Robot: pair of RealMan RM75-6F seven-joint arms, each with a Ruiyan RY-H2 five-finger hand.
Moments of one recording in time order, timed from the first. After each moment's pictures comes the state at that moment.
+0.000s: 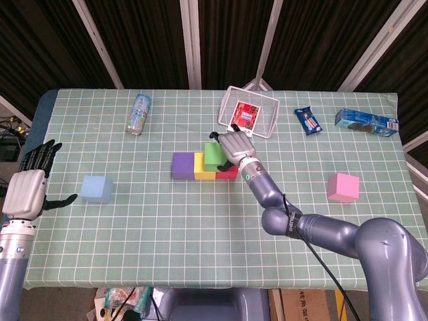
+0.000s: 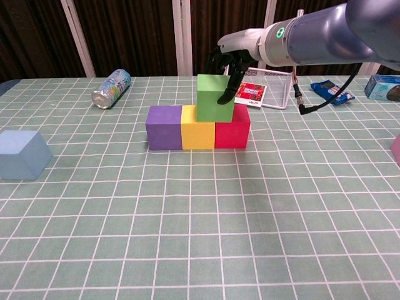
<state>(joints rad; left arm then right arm) -0.33 -1.06 -0.21 -1.96 1.15 1.37 0.25 1.30 -1.52 0.20 -1.27 -0.42 0.68 -0.41</state>
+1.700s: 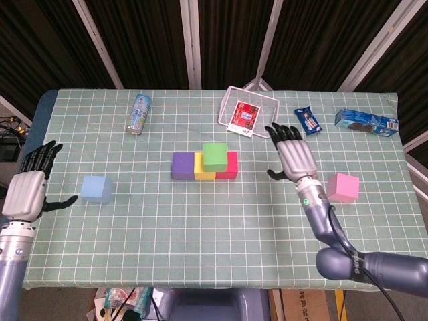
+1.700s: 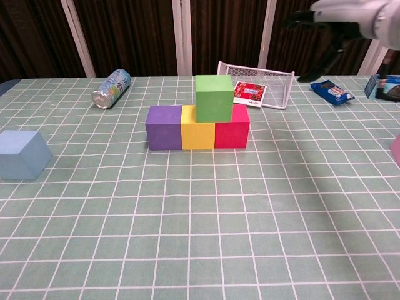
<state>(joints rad) -0.33 -1.06 -0.20 -1.96 1.17 1.38 0.24 0.96 -1.21 0.13 -1.78 -0.65 1.15 -0.36</state>
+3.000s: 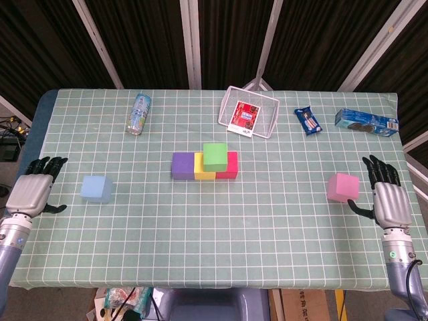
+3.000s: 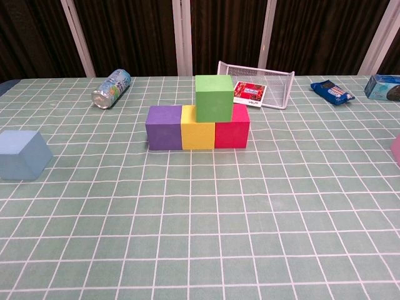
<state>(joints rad) -0.42 -1.03 -0.13 -1.73 1.06 1.07 0.33 0.39 -1.15 0.04 -1.60 -1.12 1.39 0.03</state>
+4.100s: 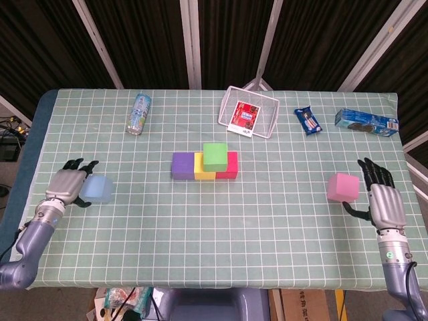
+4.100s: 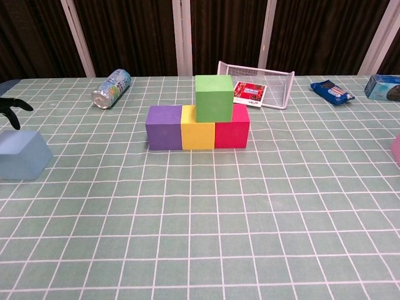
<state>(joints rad) -0.61 -1.23 -0.11 -1.48 0.94 0.83 0.35 0.33 -1.16 0.14 -1.62 -1.15 1.30 0.03</state>
